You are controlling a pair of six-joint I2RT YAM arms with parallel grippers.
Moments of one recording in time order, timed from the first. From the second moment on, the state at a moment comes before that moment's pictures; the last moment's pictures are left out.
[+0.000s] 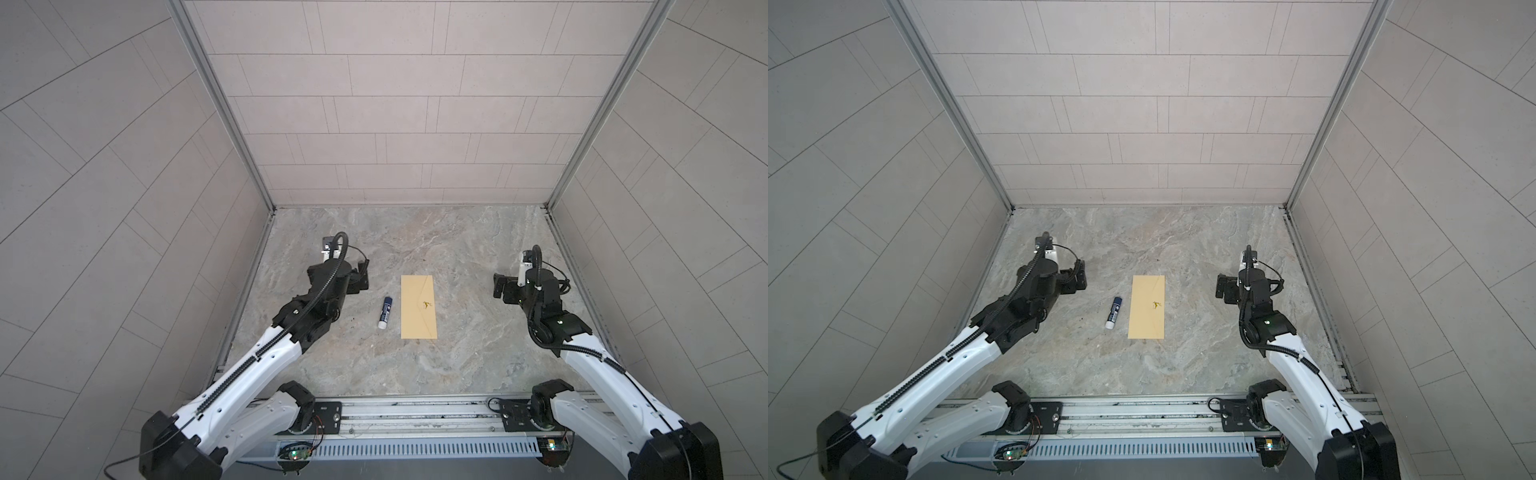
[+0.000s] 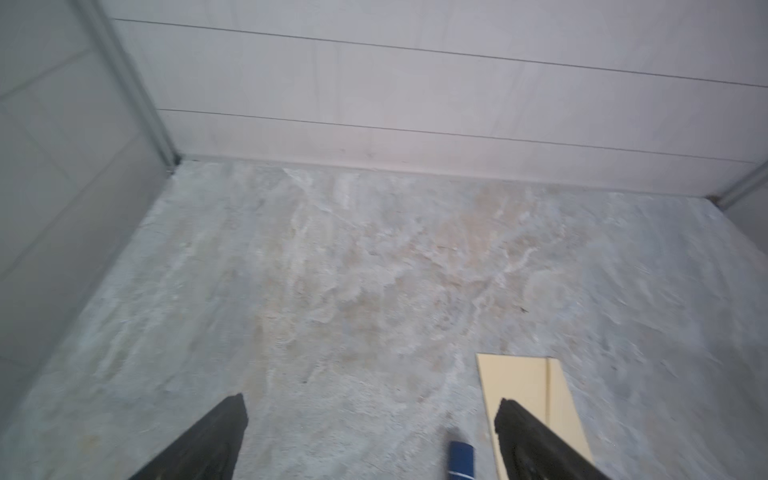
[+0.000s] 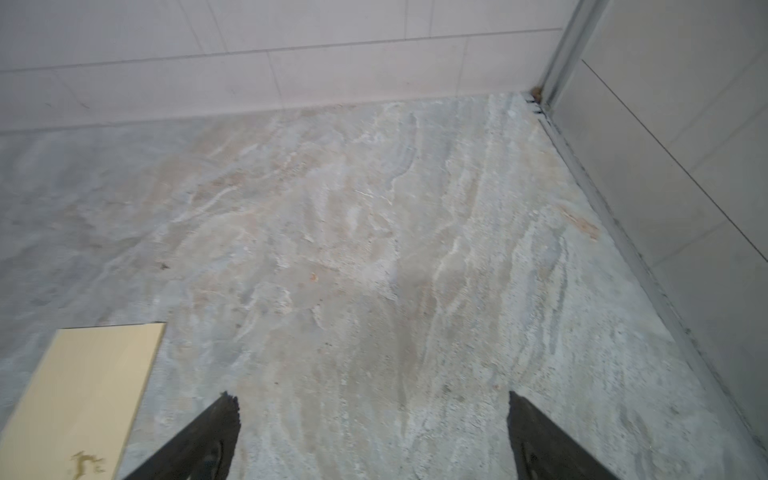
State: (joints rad) left arm -0.49 0.91 0.73 -0.27 -0.52 -0.29; right arm 0.17 0.92 0.47 -0.09 0.29 0.18
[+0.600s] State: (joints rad) left arm -0.07 1.32 0.37 0.41 -0.46 -0.10; right arm 0.12 1.39 0.33 0.65 0.45 -0.05
